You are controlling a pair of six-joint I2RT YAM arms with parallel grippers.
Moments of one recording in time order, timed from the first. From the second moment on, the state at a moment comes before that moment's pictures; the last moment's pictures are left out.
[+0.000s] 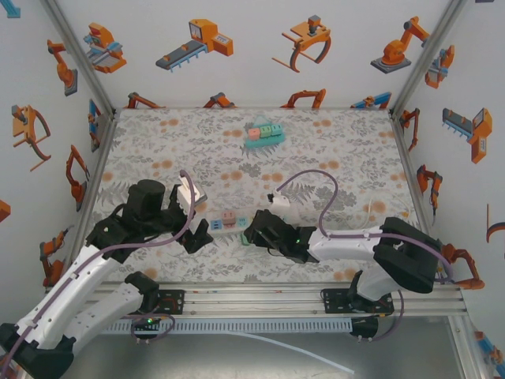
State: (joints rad) left arm -0.61 0.75 0.81 -0.72 0.36 0.21; right arm 1.12 1.47 0.63 0.12 0.36 1.06
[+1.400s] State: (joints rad) left arm -0.61 0.74 0.72 -0.56 -0.01 -0.20; right arm 1.15 1.02 0.66 -0.07 0.57 0.32
